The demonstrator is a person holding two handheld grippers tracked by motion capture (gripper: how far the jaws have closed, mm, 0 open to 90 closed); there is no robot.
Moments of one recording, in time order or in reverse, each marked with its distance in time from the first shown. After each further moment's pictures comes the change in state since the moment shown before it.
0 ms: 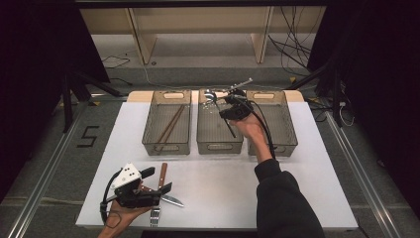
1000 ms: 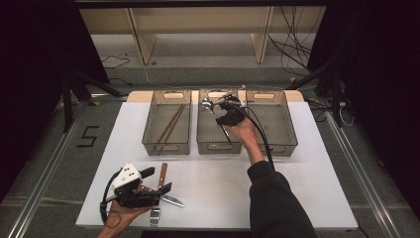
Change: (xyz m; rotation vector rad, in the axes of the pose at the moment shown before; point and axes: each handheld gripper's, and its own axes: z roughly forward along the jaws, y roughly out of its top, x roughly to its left) left arm 0.000 0.000 0.000 -0.002 0.000 0.003; right arm 0.003 -0.011 0.032 0.062 0.009 0.040
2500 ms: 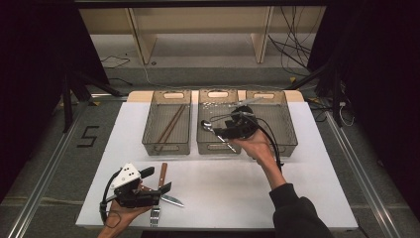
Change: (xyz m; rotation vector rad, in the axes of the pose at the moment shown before) left arm 0.001 0.000 0.000 0.001 0.005 -0.002; right arm 0.022 -0.041 -0.062 -0.165 0.135 -0.050
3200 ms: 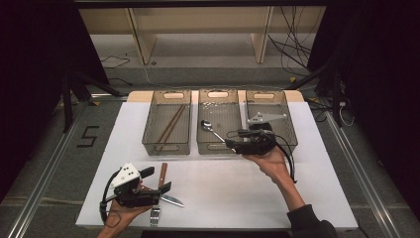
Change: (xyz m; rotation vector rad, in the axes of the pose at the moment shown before) left arm 0.001 0.000 0.000 -0.001 -0.007 -0.021; right arm 0.006 -0.047 -0.045 -0.126 0.013 -0.008
